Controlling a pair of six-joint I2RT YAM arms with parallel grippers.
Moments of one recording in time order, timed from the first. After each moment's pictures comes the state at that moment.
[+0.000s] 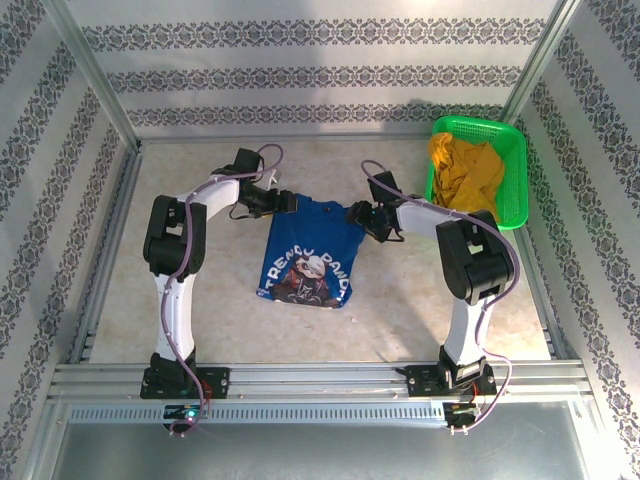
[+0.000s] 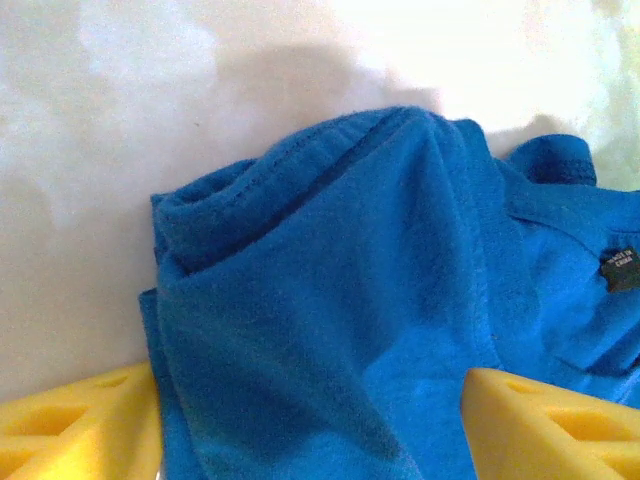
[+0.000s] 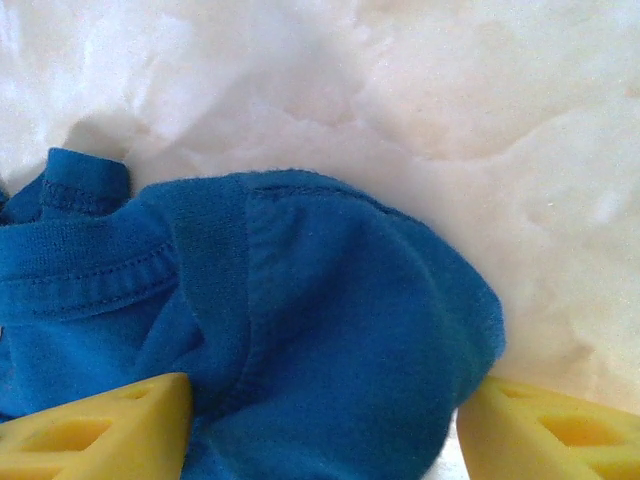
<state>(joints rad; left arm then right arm) -0.20 2.19 1.60 -0.54 0.52 -0.26 0.35 1.93 1.19 -0.31 -0.20 0.85</state>
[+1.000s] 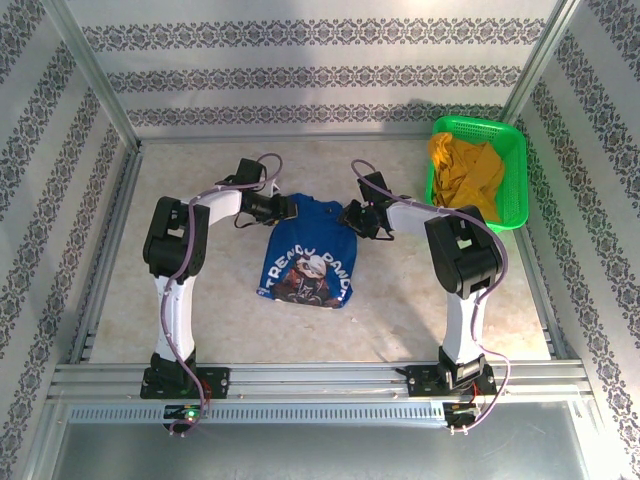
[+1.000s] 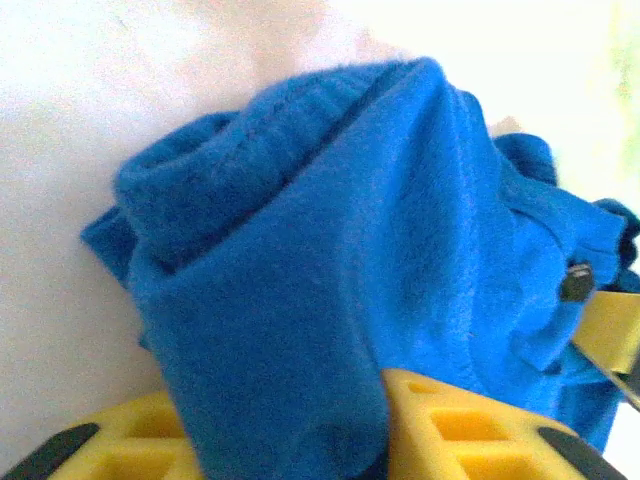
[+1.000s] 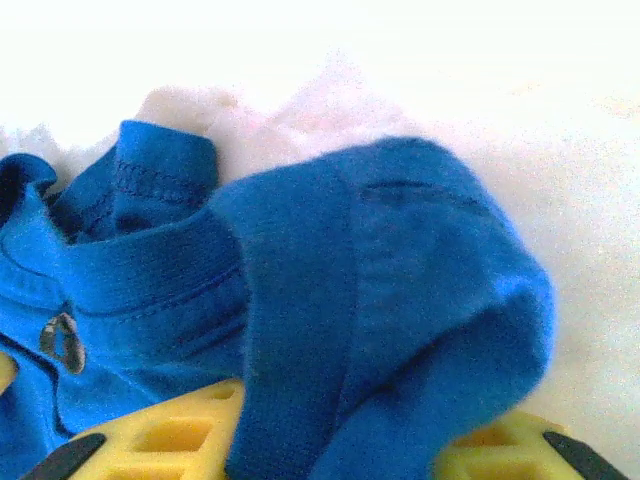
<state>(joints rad) -0.22 2.17 1.46 -0.35 0.62 -0.47 0.38 2.01 1.23 -0.22 -0.27 0.90</state>
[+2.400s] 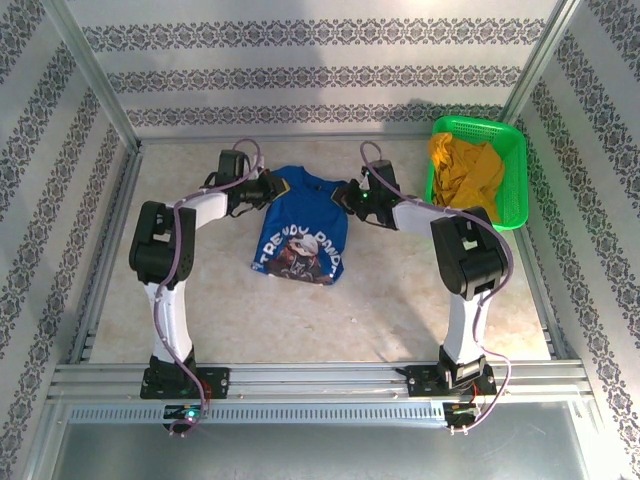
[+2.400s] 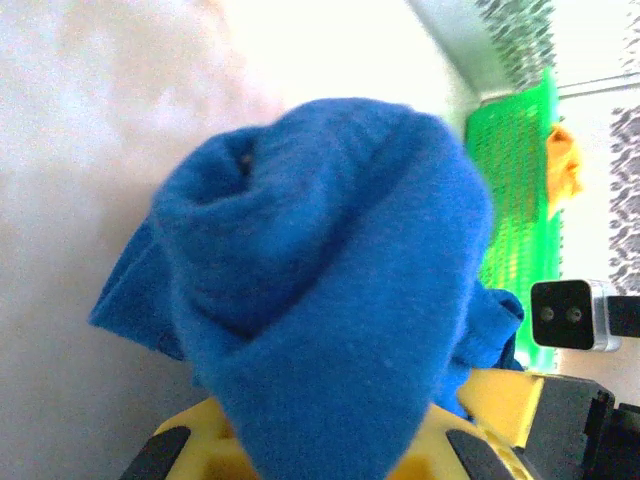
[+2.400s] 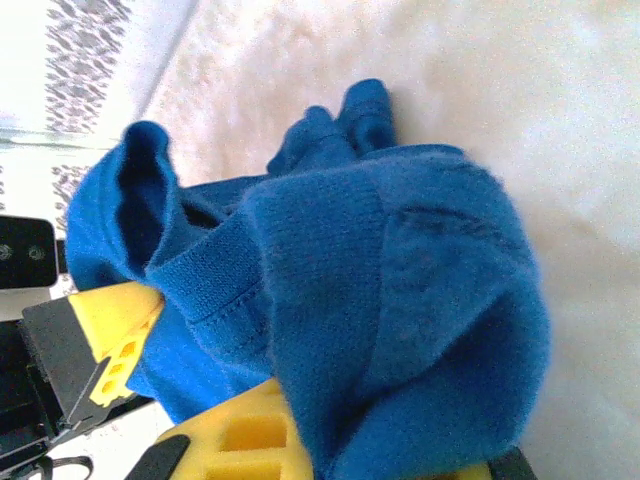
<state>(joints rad) -0.15 2.10 1.42 0.05 0.69 -0.81 0.33 1.99 1.26 0.11 -0.47 1.02</state>
